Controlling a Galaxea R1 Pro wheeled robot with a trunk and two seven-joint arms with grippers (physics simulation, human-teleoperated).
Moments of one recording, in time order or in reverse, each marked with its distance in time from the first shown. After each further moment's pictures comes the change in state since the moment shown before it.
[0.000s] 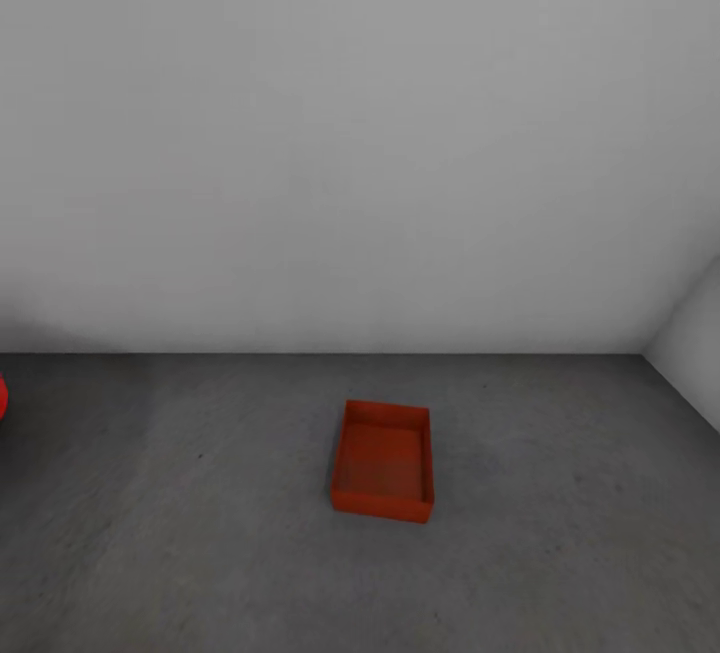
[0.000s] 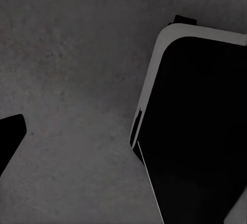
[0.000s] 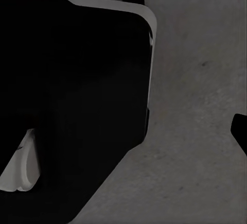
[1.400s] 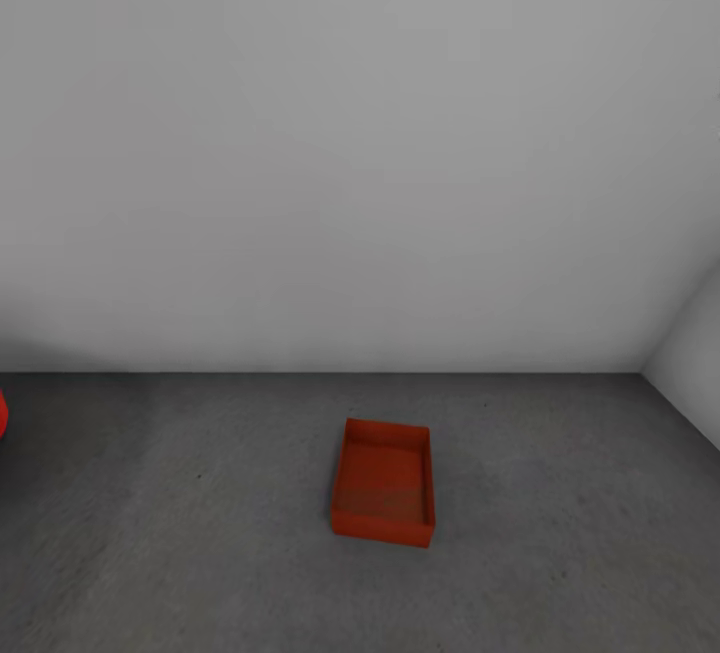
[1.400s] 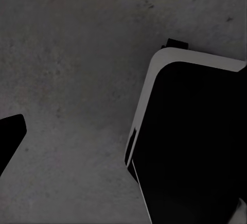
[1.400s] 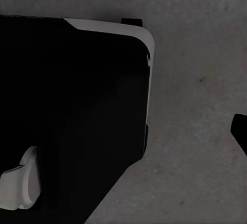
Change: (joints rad) left arm 0.000 0.000 -0.001 0.000 0.000 0.000 0.000; right arm 0.001 0.001 0.000 0.000 -0.002 0.012 0.000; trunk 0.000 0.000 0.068
